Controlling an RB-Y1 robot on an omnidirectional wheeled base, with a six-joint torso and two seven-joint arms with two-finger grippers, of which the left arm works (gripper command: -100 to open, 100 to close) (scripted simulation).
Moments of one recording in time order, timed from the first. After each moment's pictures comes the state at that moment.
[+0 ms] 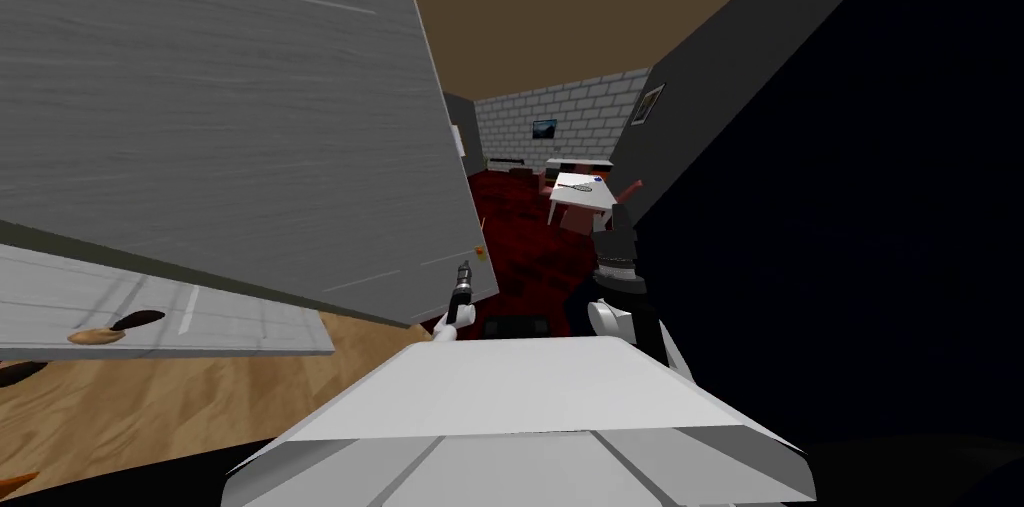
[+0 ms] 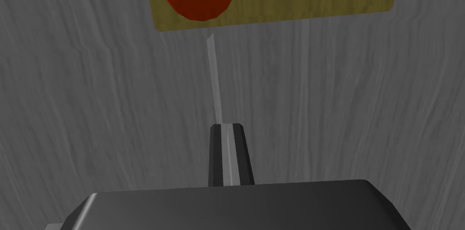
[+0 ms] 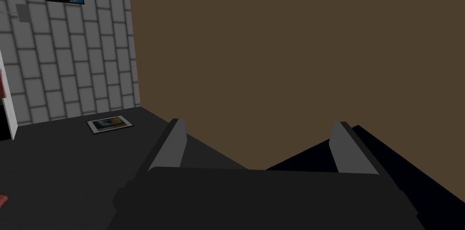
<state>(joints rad) -0.08 0.07 -0.01 -0.72 0.30 -0.81 -0.21</state>
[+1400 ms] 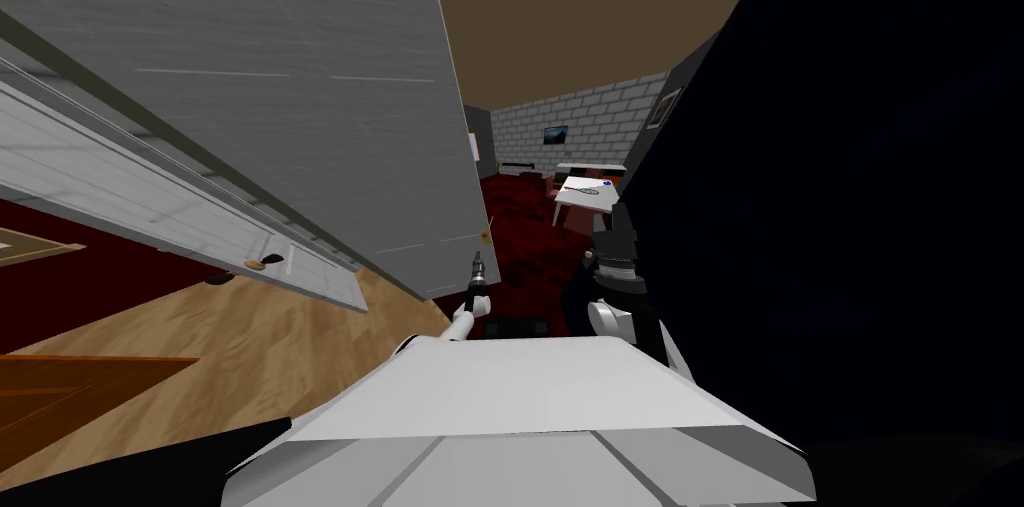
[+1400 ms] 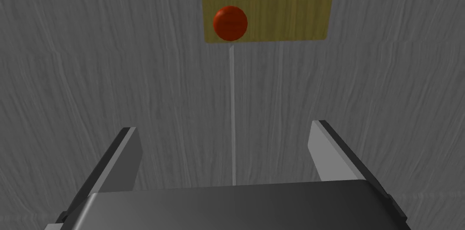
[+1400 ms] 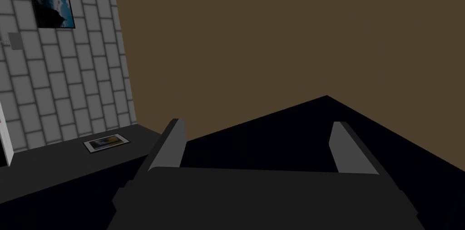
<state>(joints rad) -0.27 -0.04 0.00 -0.47 0.32 -0.88 -0.24</state>
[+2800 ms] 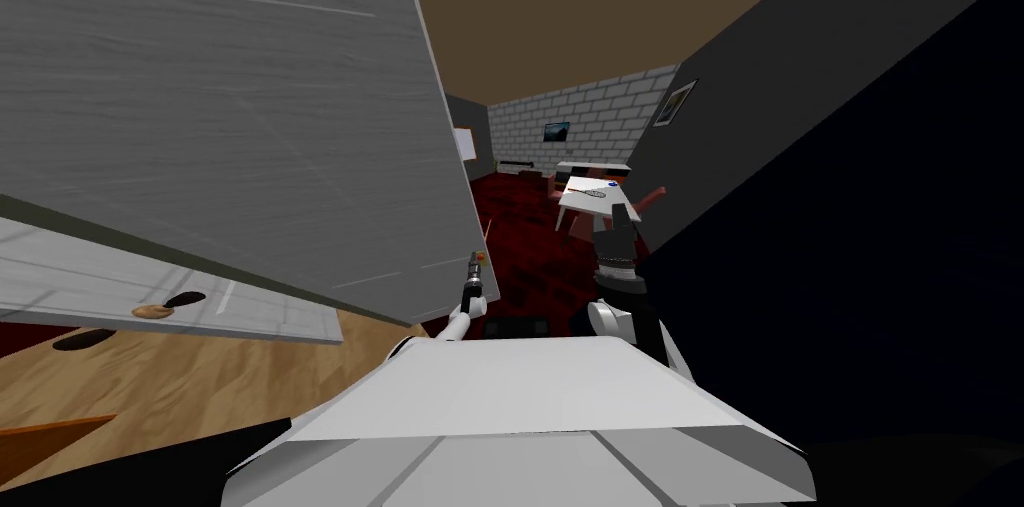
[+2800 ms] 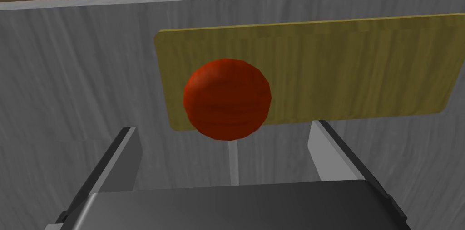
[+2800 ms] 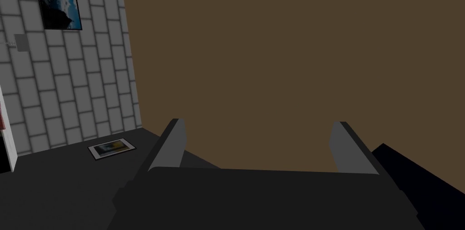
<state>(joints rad) -0.26 -0.01 0.01 -0.46 0.33 -0.90 -0.25</state>
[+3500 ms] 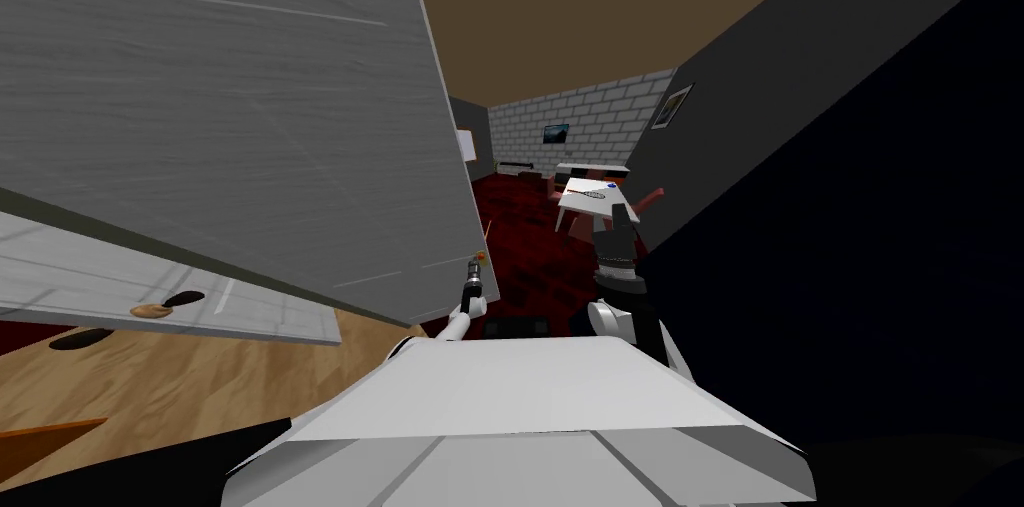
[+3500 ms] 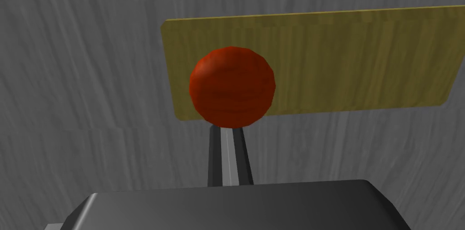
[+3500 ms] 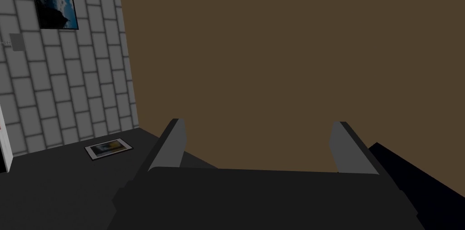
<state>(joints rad) -0.26 -0.01 0.01 -0.46 0.33 -0.90 -0.25</state>
